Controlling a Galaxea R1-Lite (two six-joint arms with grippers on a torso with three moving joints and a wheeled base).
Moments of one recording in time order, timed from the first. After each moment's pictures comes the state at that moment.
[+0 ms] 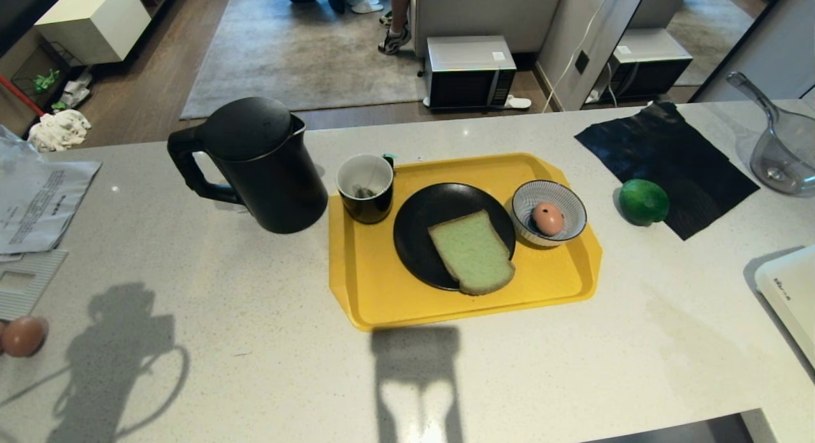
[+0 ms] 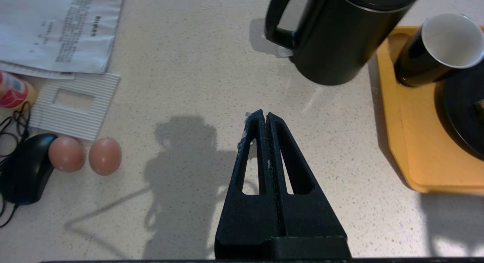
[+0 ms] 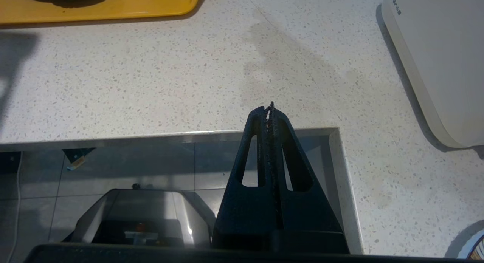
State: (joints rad) left arm 0.15 0.77 -0.80 0.09 -0.03 -0.06; right arm 0.01 0.00 -0.01 0.03 -0.02 0.01
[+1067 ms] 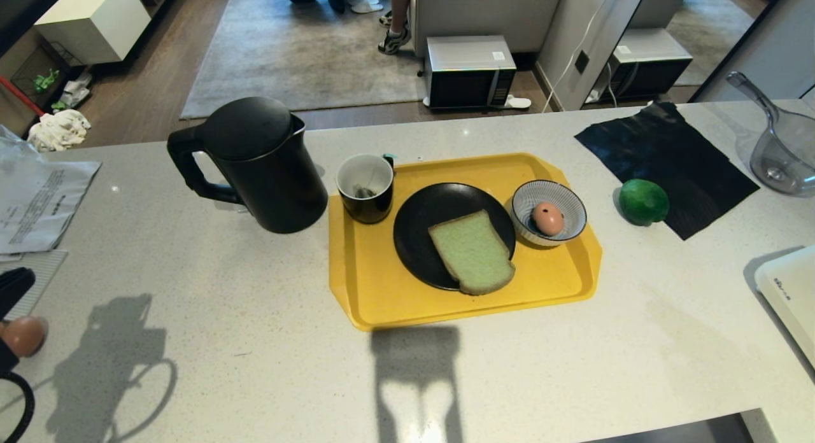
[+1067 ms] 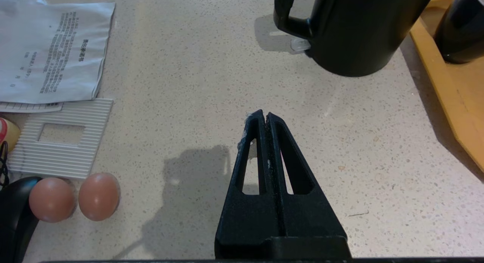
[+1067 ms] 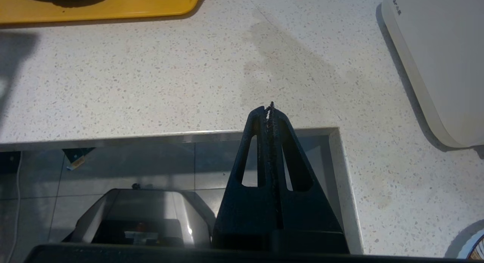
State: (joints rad) left arm 0.45 0.97 -0.32 -0.67 -0.39 0.07; right arm 0.01 0.00 -0.01 0.03 -0.02 0.01
